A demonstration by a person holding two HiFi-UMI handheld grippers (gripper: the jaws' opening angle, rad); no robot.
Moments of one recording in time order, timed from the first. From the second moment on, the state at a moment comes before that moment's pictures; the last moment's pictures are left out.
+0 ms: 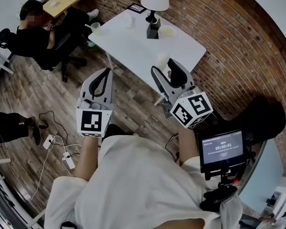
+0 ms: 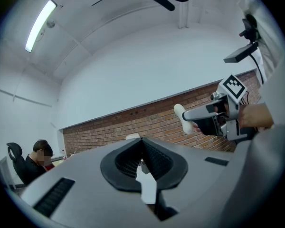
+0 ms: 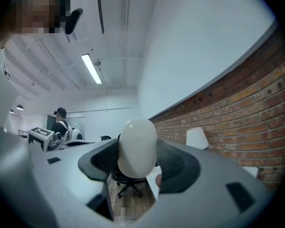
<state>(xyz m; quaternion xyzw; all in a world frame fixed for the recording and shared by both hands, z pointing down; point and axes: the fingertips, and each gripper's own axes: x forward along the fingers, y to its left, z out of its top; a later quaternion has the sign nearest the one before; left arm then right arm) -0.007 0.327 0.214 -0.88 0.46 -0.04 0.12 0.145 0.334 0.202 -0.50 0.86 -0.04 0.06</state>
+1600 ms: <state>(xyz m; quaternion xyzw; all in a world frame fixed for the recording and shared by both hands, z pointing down) 0.006 0.157 0.240 -0.89 0.44 -0.03 0.09 0.156 0.172 0.228 -0.51 0.86 -0.06 0.02</state>
